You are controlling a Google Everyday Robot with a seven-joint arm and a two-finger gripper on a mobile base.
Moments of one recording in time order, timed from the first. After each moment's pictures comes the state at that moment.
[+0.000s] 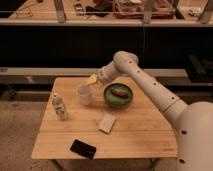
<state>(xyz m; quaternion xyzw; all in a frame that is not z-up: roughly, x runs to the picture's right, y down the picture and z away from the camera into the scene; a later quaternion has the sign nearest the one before) -0.060 -0.029 0.828 0.10 -0.40 -0.66 0.63</state>
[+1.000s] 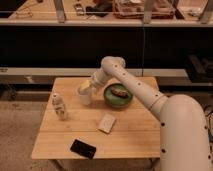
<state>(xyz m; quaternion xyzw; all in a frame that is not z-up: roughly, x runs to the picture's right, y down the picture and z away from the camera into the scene) -0.093 0.002 0.878 0.04 -0.40 -0.65 0.65</state>
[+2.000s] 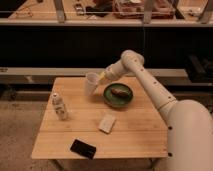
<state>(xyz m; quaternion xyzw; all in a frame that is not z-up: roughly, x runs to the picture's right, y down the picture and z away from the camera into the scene) 0.002 -0.057 0.874 0.05 -0.41 -0.51 0.75</state>
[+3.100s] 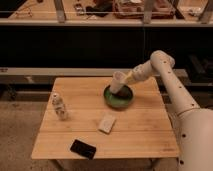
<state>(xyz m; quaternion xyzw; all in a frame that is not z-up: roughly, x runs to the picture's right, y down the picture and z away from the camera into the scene) 0.153 -0.047 0.888 0.00 -0.35 -0.46 0.82</state>
